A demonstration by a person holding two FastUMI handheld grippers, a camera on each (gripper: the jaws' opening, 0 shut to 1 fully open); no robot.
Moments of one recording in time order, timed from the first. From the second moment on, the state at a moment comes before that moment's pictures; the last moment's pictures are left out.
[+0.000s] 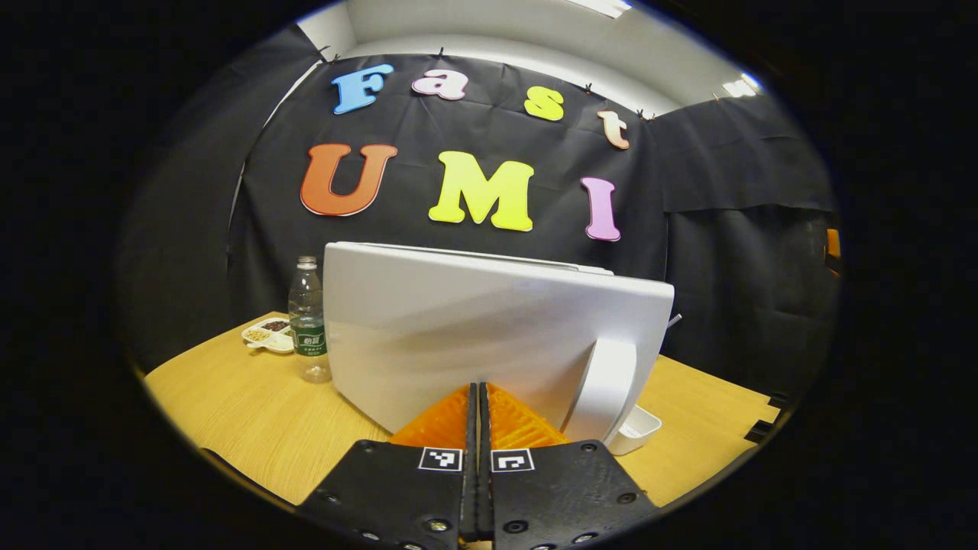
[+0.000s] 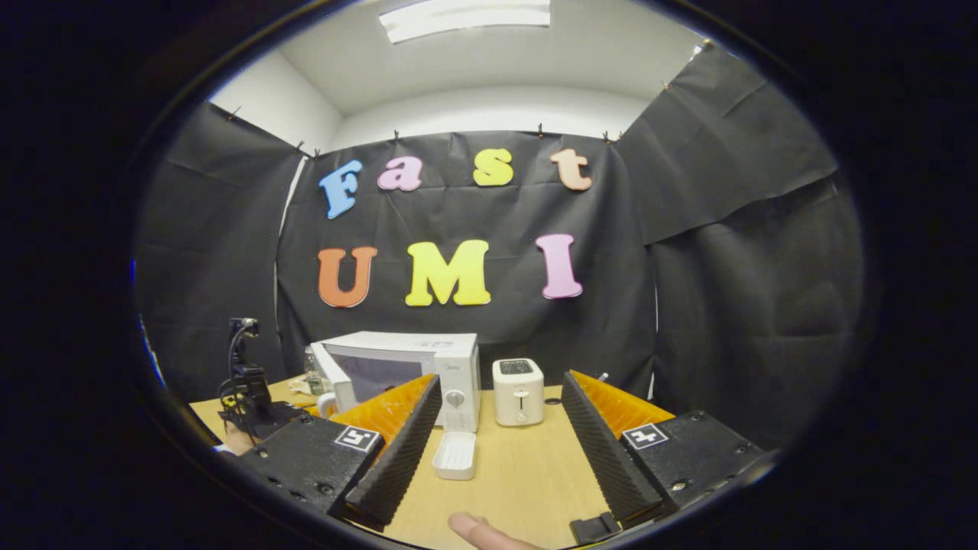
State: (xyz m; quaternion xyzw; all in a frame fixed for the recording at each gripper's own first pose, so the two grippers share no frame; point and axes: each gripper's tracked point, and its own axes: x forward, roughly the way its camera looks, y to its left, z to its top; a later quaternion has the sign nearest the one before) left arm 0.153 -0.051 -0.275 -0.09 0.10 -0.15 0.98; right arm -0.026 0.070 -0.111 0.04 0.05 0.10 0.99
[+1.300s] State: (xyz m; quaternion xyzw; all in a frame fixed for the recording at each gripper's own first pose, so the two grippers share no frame) left arm 0.280 -0.112 -0.294 -0.11 0.16 -0.10 0.98; right arm 0.027 0.048 -0.143 0.06 0.09 0.09 0.99
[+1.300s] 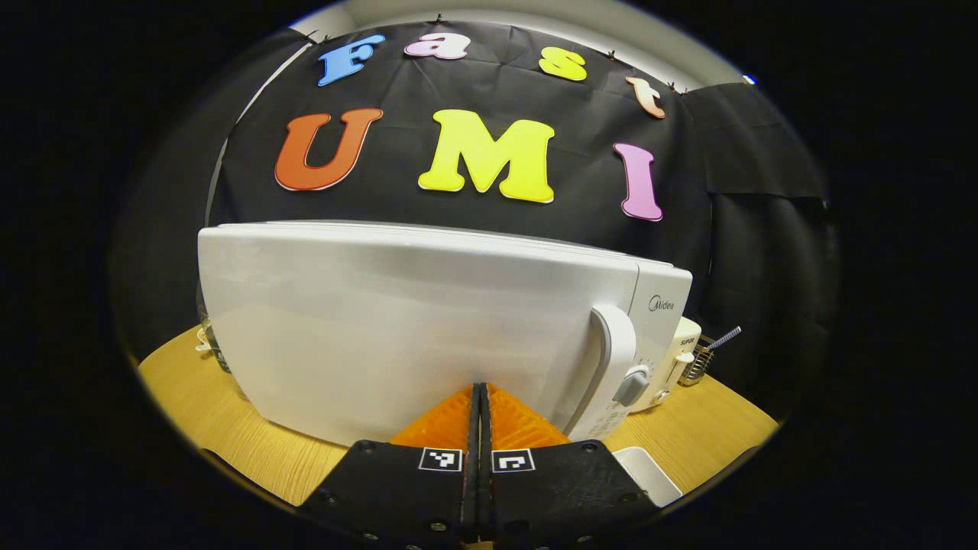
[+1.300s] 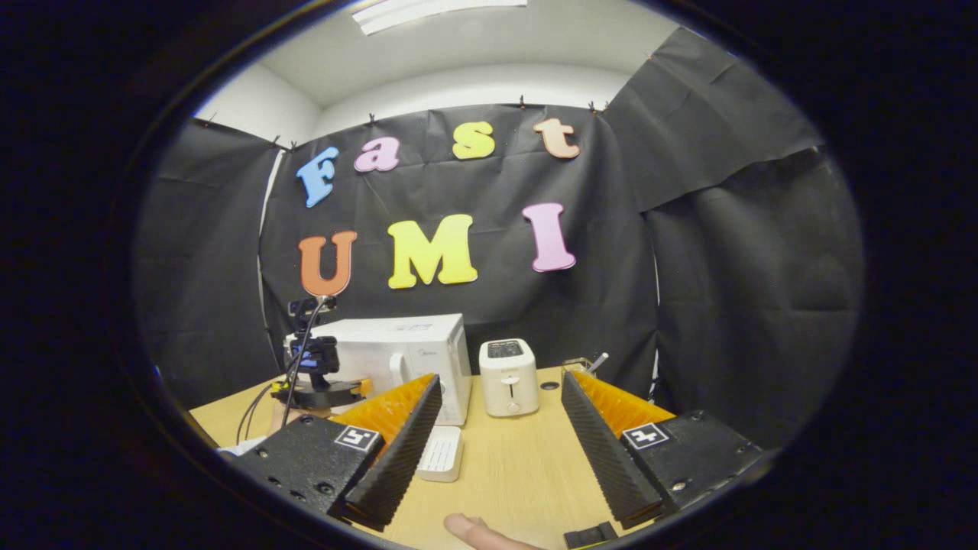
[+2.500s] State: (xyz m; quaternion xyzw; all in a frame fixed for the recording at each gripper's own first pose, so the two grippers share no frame) left arm -0.032 0.011 -0.066 -0.04 0.04 -0.03 1.00; right arm -0.065 0.060 -0.053 0.02 0.03 0.08 1.00
